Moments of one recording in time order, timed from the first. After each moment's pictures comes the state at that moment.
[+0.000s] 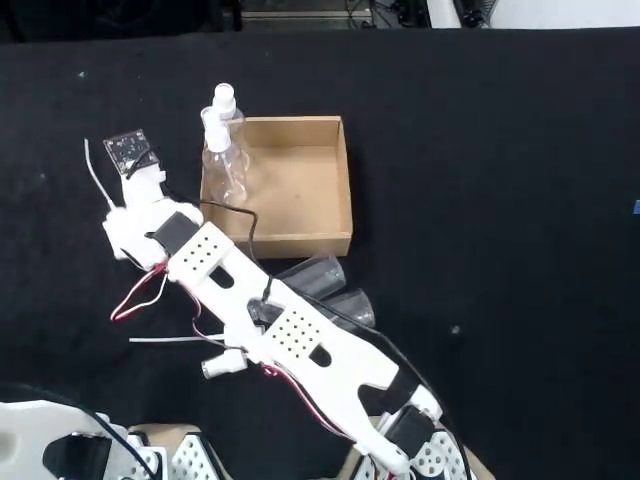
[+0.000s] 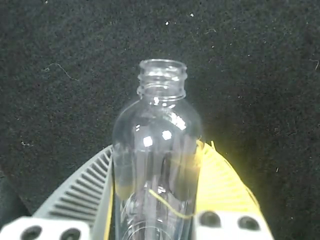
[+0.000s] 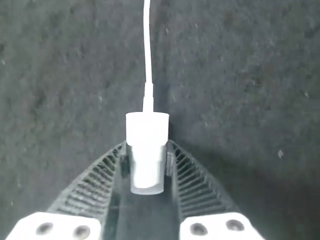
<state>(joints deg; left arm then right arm) -87.0 17.5 -9.3 69.6 -16.7 -51.0 87.0 -93.8 68.7 -24.8</state>
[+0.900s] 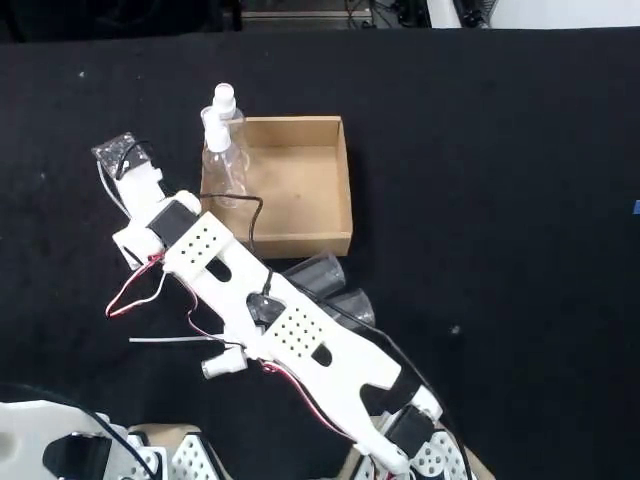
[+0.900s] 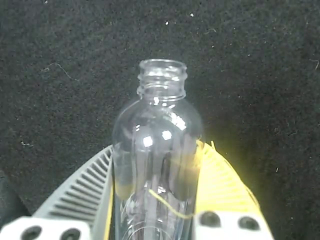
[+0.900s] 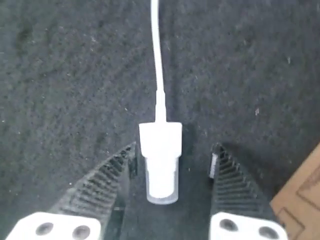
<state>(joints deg) -87.0 17.5 -9.3 69.6 -16.7 -51.0 81.5 -93.8 82.5 -14.8</state>
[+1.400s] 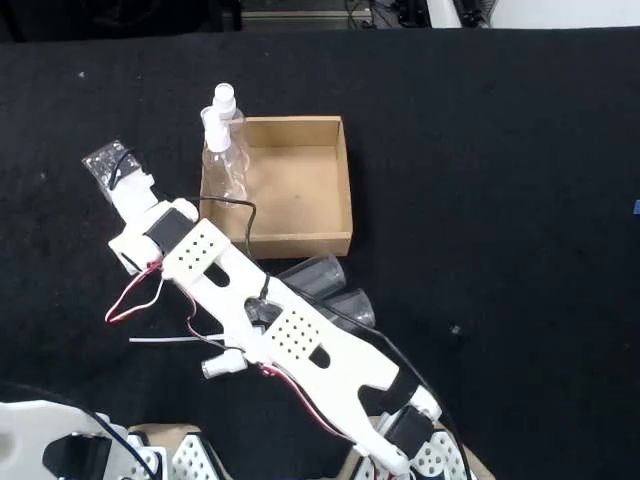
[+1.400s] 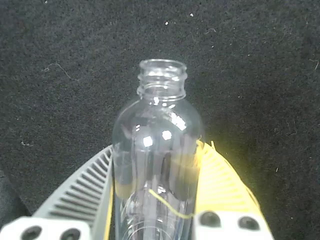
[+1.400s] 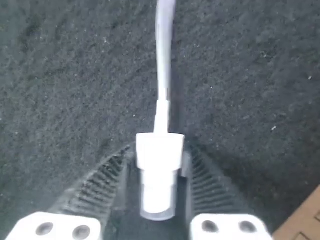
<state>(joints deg) -87.0 17.5 -9.3 69.6 -16.7 -51.8 83.8 -93.8 78.9 -12.6</state>
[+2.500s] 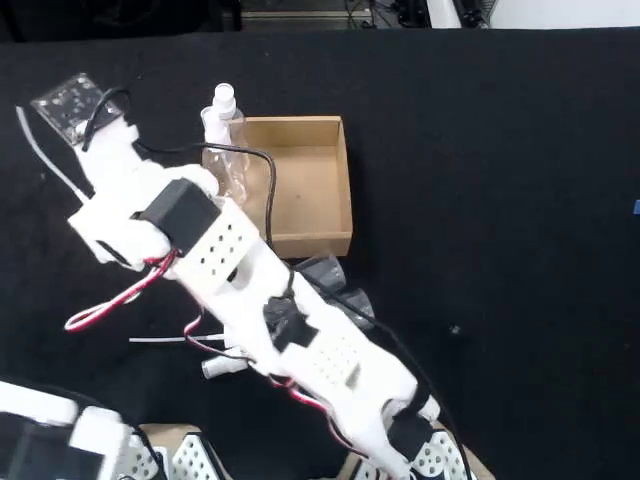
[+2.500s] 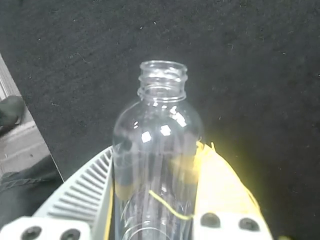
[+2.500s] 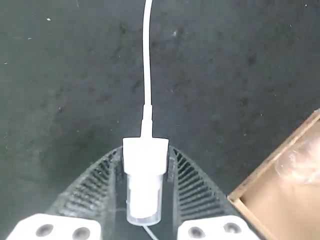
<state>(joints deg) -82.8 -26.0 12.8 77.5 -14.9 -55.3 43.9 -85.0 99.5 -12.2</state>
